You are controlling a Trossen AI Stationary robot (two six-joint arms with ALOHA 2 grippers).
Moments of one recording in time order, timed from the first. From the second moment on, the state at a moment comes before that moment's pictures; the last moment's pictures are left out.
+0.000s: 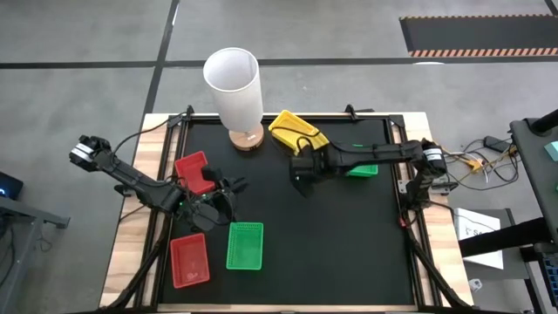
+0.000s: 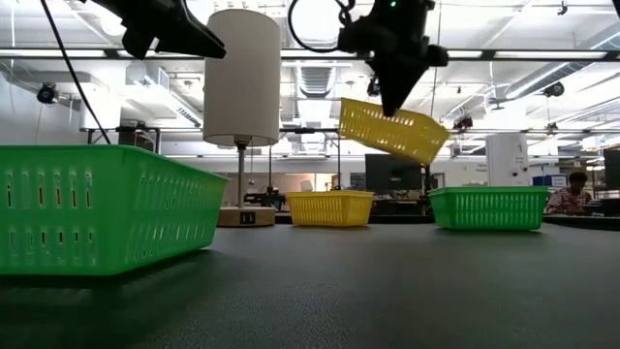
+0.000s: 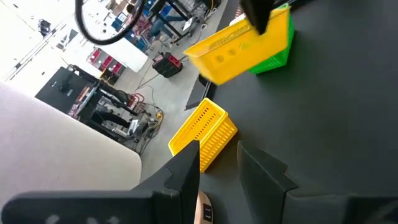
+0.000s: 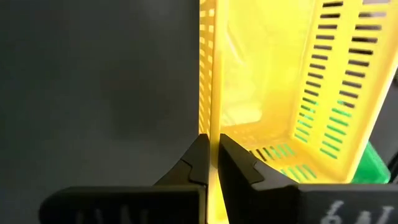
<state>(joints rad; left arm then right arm) -0.47 1.17 0.78 -0.17 -1.10 0.22 0.01 1.84 1.71 -1.32 0.35 0.75</state>
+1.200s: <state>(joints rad) -0.47 1.08 0.70 -0.14 -1.10 0.19 -0.30 1.84 1.56 -0.73 0.38 0.26</state>
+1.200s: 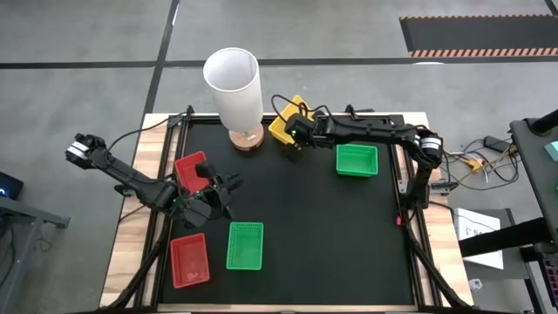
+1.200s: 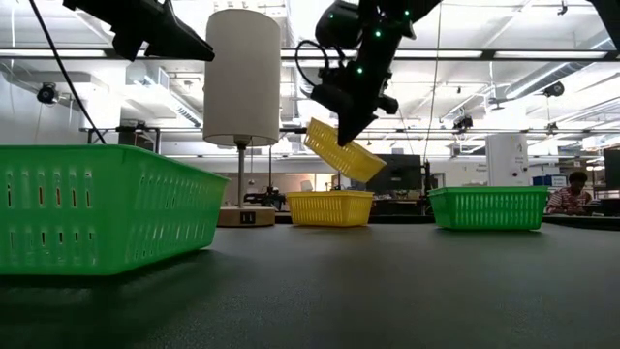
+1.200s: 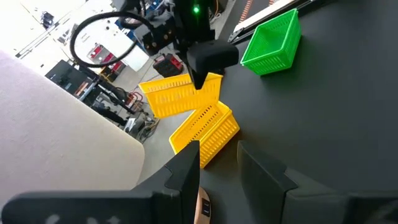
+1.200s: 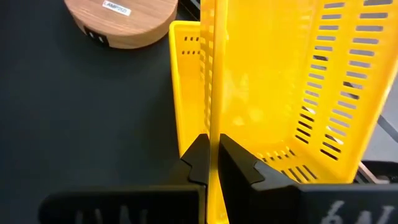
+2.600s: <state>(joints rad) -0.47 1.08 0.70 -0.14 -1.10 0.19 -0.31 1.84 1.42 -0.54 0.38 0.24</state>
